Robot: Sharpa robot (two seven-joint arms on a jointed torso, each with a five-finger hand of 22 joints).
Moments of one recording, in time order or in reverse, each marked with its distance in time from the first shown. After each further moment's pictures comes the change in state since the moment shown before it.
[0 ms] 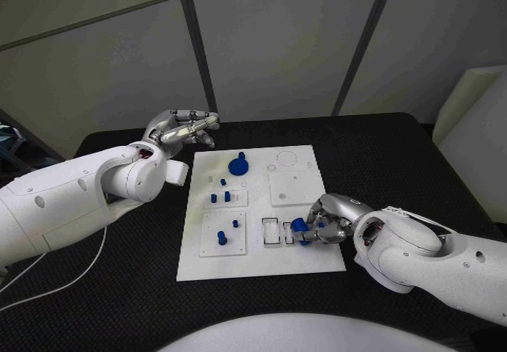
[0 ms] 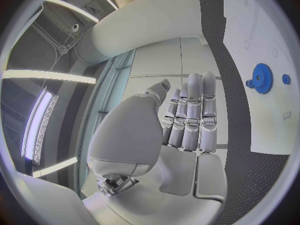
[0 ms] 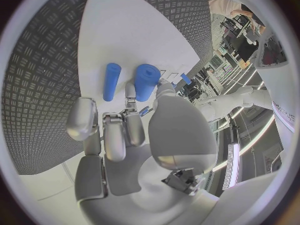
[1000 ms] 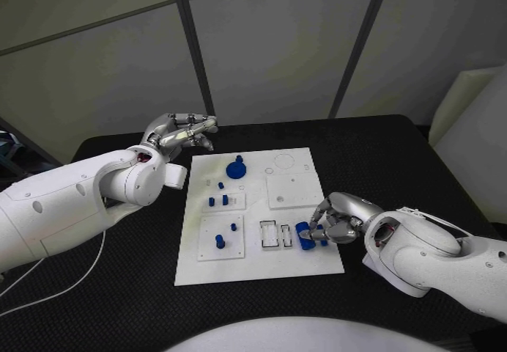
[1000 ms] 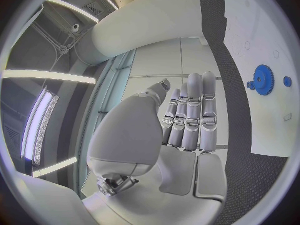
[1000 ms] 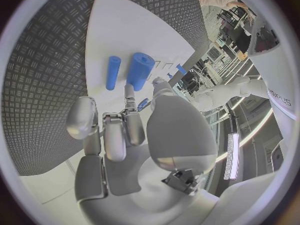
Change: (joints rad) left arm 0.001 0.007 0.001 -0.002 0.000 0.000 0.001; left_hand 0.000 0.000 0.003 -0.003 0.000 0.000 0.000 0.000 0.000 0.000 0.000 0.000 0.000 0.000 0.000 0.000 0.001 0.000 0.000 0.000 0.000 0.000; right arm 0.026 -0.080 -0.010 0.058 0.079 -0.055 0.040; right_hand -0.010 -0.018 0.009 0.002 0.000 -0.001 0.006 -0.033 -0.030 -0.005 0.005 0.000 0.000 0.000 0.000 -0.003 0.000 0.009 -0.007 0.007 -0.008 -0.011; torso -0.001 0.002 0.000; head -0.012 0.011
